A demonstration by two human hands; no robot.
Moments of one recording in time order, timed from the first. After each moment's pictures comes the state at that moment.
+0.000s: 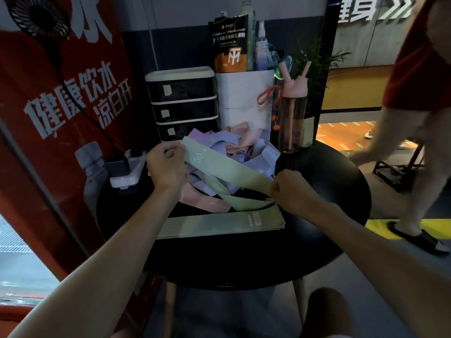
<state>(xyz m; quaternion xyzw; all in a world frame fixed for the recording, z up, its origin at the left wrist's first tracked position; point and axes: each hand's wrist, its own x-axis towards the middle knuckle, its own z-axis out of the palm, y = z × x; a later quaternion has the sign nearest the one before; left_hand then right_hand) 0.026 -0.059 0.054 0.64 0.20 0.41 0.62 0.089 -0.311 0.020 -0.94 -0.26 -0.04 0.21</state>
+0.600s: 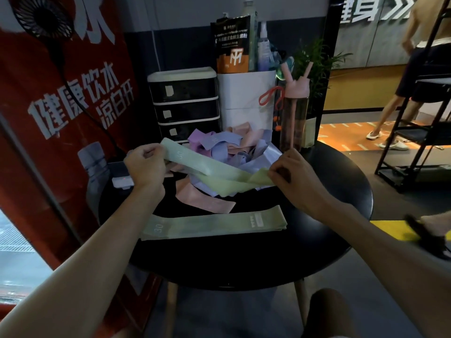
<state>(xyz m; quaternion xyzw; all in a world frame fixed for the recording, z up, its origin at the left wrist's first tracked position) 0.013 -0.030 0.059 0.58 0.23 0.44 0.65 0.073 -0.319 0.034 -0.82 -0.37 -0.22 0.37</state>
